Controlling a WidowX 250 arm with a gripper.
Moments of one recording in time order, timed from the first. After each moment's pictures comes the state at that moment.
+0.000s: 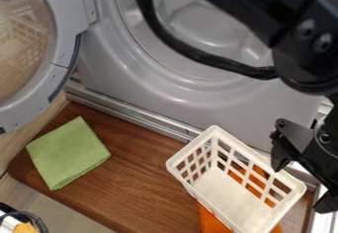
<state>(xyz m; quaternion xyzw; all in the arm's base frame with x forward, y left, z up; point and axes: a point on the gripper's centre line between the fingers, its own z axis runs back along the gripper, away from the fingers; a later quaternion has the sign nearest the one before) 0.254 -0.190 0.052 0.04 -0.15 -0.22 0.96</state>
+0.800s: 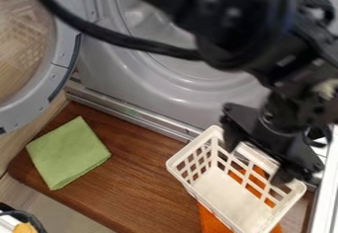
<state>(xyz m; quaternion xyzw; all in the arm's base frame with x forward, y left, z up) 0.249 -0.135 0.069 0.06 -0.17 -0.11 0.98</state>
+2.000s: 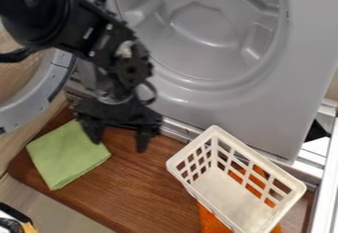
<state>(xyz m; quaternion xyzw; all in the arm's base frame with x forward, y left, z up) 0.223 0.042 0.039 0.08 -0.12 0.18 0.97</state>
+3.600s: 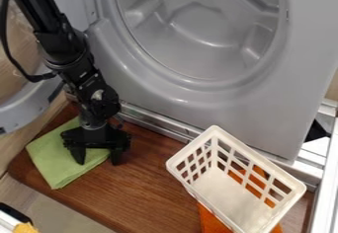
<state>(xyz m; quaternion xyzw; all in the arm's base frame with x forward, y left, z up) 0.248 0.116 -0.077 0.08 -0.08 0.25 0.96</state>
